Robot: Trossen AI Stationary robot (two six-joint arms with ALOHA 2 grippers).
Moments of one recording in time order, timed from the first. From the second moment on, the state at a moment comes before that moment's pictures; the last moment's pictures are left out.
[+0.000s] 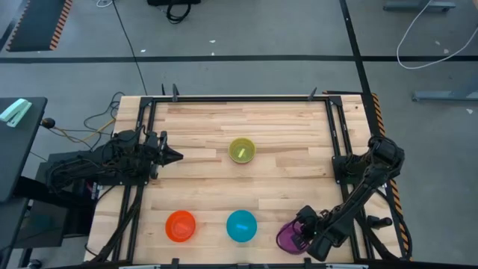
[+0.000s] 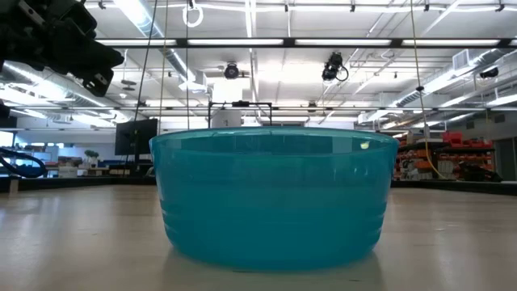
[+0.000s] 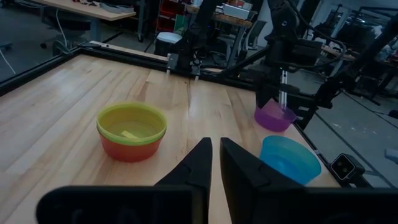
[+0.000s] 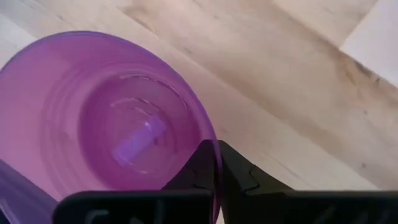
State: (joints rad) left arm 0.26 0.12 0.21 -0.22 0.32 -0.19; right arm 0.94 1.79 1.04 -0.70 0.21 1.95
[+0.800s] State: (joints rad) left arm 0.26 0.12 0.21 -0.25 0.32 -0.16; right arm 0.52 1.78 1.24 -0.96 0.28 1.32
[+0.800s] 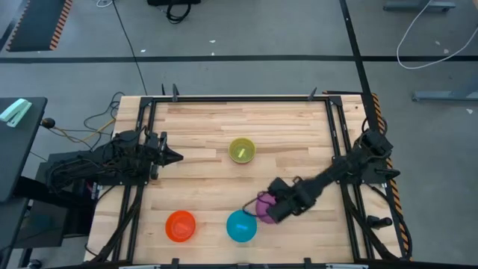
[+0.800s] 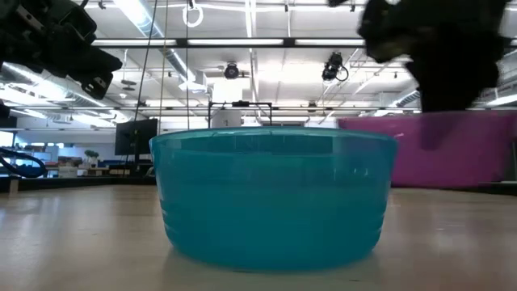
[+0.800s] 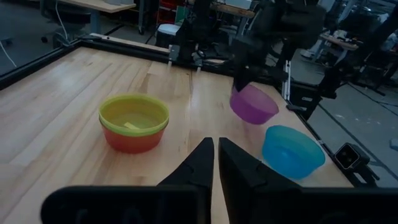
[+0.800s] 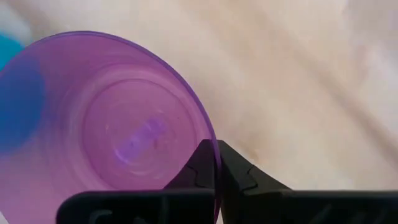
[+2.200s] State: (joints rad) left arm 0.26 0.12 0.21 -0.23 0.15 -0.08; right arm -0.28 1.79 1.55 -0.88 0.03 0.52
